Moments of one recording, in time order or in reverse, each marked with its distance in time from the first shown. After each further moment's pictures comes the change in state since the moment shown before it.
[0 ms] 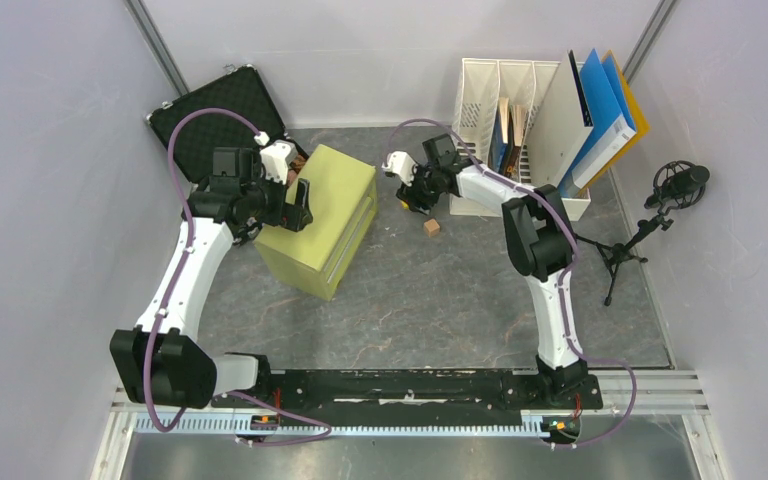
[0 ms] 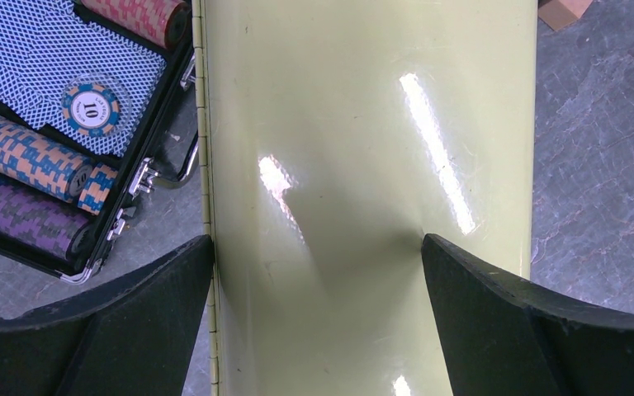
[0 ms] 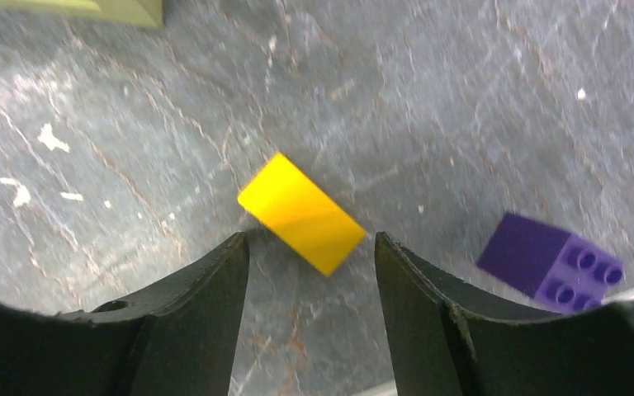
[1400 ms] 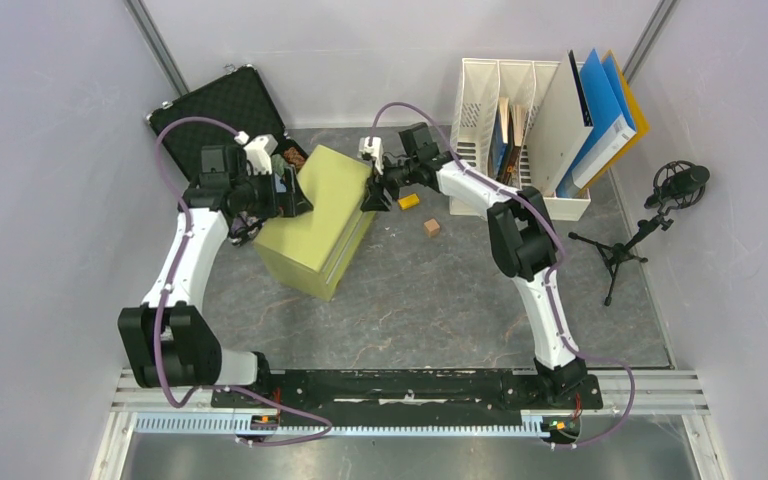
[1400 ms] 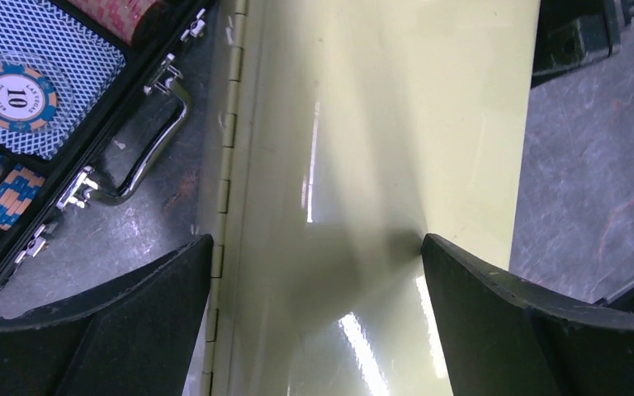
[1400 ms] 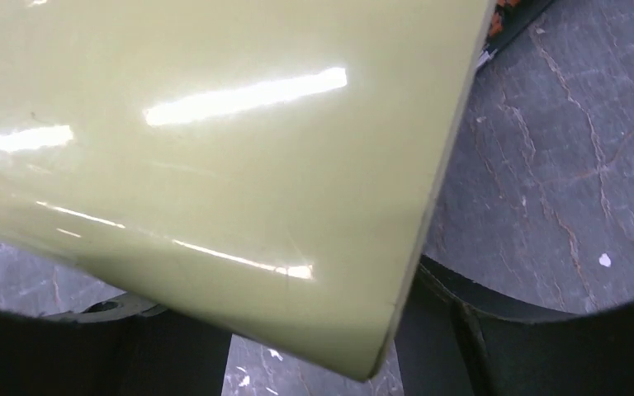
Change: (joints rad) left arm 0.120 0.103 -0.013 0.124 0.177 -0.224; right arm 0.082 0.074 0.189 0.071 -0.517 0.225
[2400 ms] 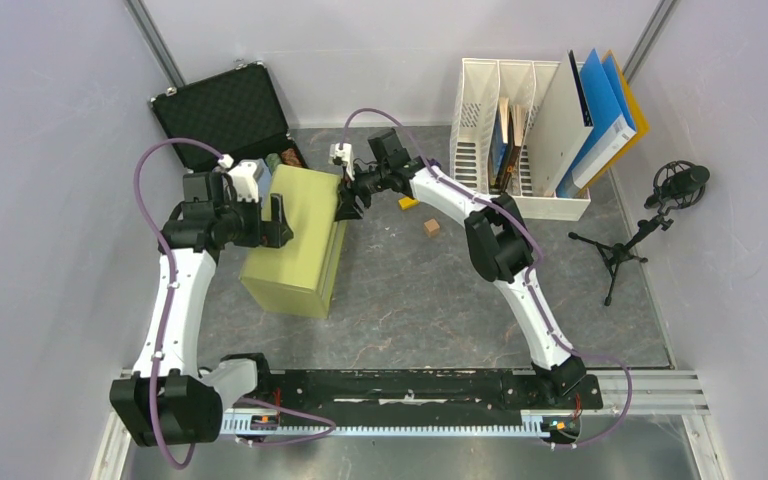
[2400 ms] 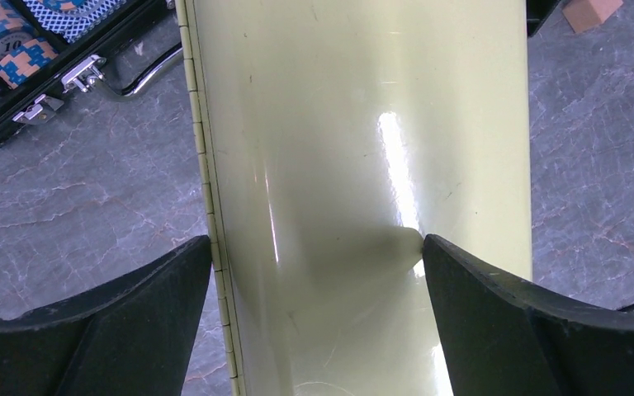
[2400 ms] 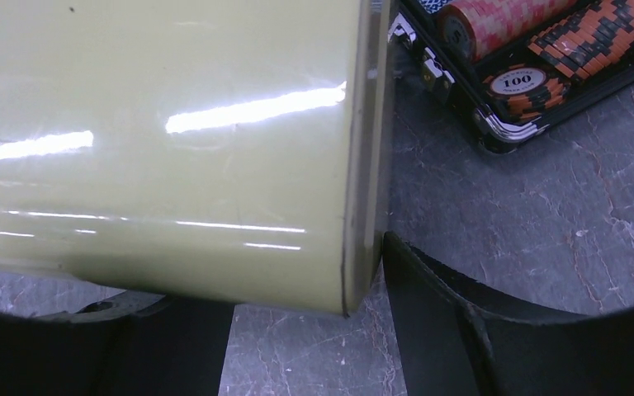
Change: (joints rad) left arm 0.032 -0.288 -0.113 -0.204 -0.152 0.138; right arm 0.121 0.133 0.204 -0.006 -0.005 0.151
